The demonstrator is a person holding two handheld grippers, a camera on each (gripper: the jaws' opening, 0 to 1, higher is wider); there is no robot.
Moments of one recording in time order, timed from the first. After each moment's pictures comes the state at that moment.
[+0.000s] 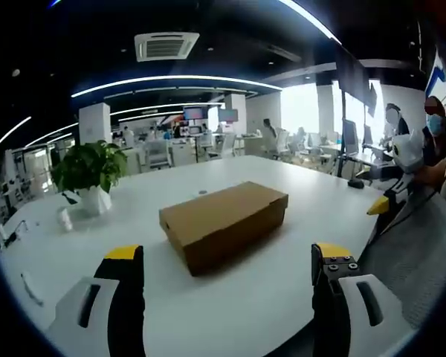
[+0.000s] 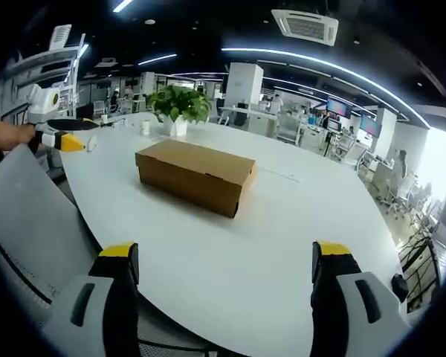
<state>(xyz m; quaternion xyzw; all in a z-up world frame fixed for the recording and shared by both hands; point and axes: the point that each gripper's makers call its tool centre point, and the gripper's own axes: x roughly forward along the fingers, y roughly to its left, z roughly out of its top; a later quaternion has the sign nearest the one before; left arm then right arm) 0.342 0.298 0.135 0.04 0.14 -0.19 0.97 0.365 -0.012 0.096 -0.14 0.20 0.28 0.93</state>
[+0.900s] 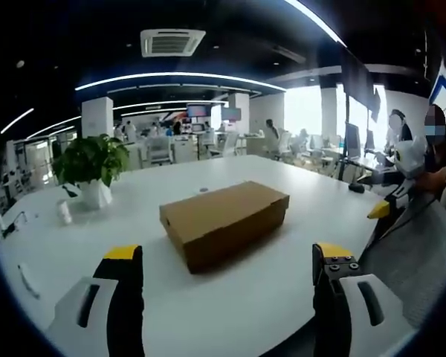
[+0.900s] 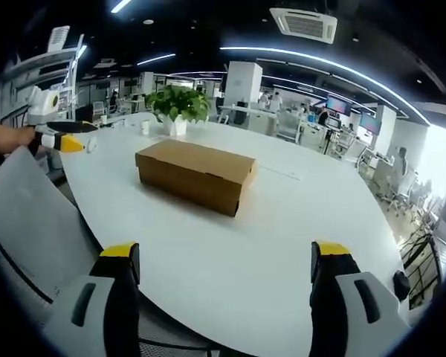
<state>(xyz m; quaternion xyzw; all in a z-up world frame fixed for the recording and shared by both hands) 0.341 0.302 0.132 0.02 0.15 -0.18 0.97 0.364 -0.011 0.094 -0.13 0.21 0.28 0.93</state>
